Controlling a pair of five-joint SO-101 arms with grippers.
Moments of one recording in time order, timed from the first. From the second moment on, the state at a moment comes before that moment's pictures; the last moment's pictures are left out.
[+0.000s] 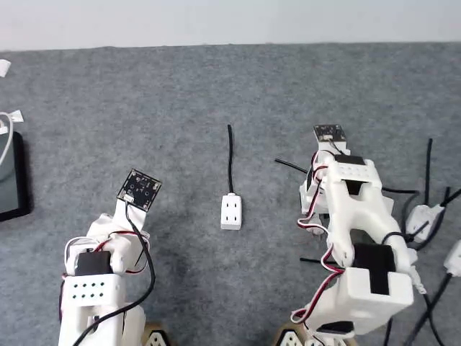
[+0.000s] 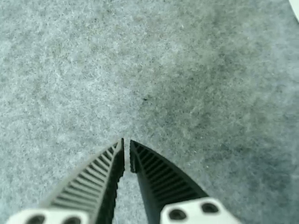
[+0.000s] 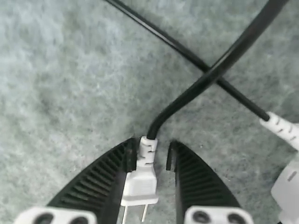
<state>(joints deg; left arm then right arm) -8.5 -59.9 80.0 54.1 -25.0 3.9 7.3 28.8 57.9 7.6</state>
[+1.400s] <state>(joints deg) -5.7 -23.7 60.5 58.5 -31.8 -41.0 -48.6 50.1 51.8 8.9</state>
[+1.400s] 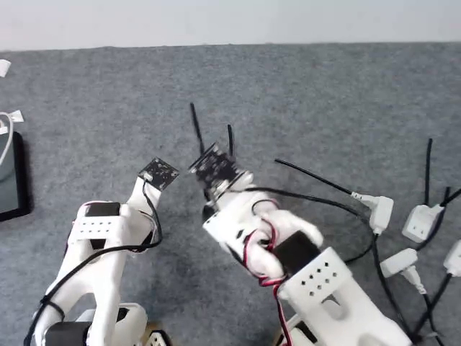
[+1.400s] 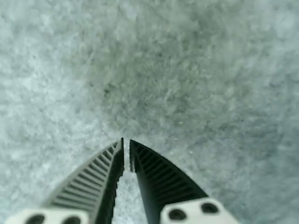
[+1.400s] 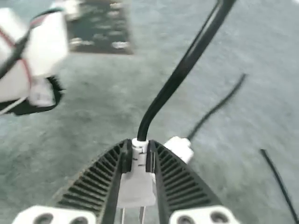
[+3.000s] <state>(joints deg) 1.8 -44.4 73.3 59.2 -35.9 -28.0 -35.4 58.6 22.2 -8.8</state>
